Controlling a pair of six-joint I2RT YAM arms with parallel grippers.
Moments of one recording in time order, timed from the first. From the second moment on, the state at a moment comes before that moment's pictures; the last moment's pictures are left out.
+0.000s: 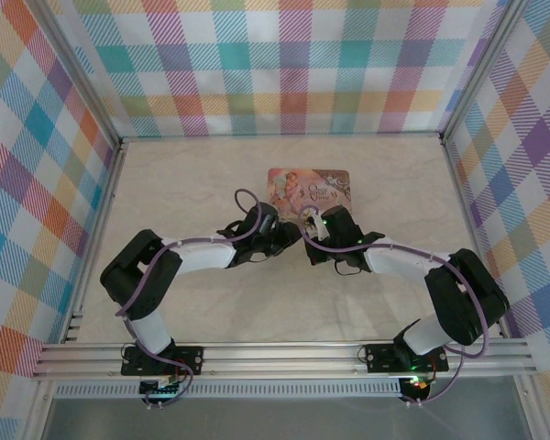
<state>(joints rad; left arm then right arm) -0.74 1.73 0.90 0.16 0.19 -1.17 0.62 1.48 0.73 -0.14 -0.16 0.28</state>
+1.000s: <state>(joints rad) -0.53 1.52 0.83 0.07 0.09 -1.02 0.62 1.52 0.83 -0.28 -0.22 0.04</state>
